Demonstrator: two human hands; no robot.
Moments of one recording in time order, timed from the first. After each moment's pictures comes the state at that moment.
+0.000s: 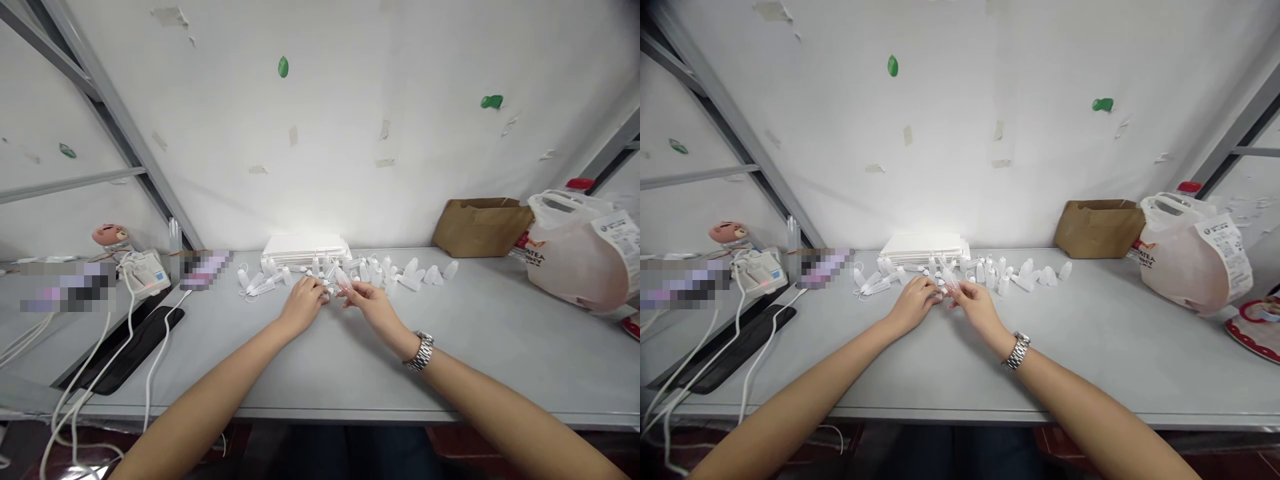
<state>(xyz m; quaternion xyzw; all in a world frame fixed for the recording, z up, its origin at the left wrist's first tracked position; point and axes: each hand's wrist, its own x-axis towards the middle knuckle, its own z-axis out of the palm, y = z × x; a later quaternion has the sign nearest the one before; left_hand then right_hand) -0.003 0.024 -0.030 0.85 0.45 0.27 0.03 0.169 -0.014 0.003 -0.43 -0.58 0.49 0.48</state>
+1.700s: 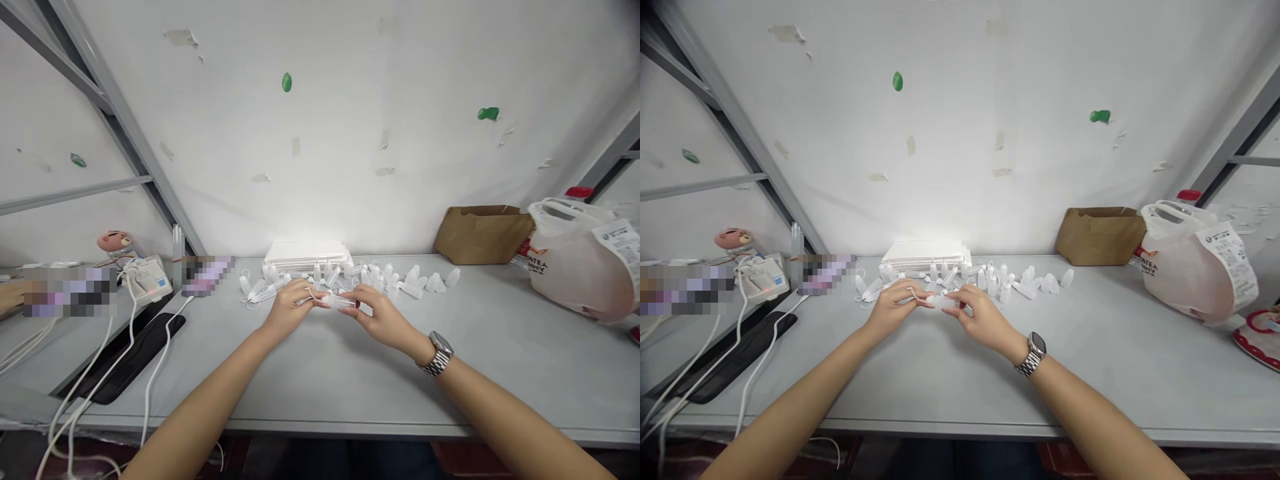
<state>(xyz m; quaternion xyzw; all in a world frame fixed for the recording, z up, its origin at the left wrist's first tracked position) -0.021 0.003 0.014 0.78 0.36 0.47 0.20 0.184 -0.020 0.020 -0.40 -0.80 0.23 0.38</state>
